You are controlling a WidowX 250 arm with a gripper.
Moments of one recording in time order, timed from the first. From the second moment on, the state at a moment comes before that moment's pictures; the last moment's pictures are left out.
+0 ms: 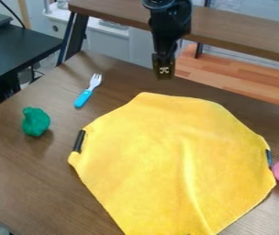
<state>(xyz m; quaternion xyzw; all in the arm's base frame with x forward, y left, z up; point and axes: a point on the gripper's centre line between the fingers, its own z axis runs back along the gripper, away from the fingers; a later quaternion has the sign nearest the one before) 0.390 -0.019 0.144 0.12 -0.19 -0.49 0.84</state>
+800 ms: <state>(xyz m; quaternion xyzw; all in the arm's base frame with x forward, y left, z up) 0.331 0.044 0.095 0.06 -0.17 -0.49 0.85</state>
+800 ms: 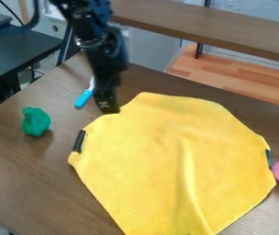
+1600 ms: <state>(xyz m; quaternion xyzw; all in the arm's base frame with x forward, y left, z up) 0.308 0.144 0.064 0.09 -0.14 -0.42 0.89</state>
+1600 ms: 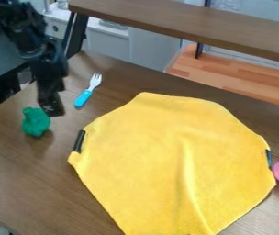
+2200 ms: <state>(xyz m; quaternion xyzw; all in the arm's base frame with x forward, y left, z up) 0.292 0.173 0.044 0.05 -0.10 -0.41 0.90</state>
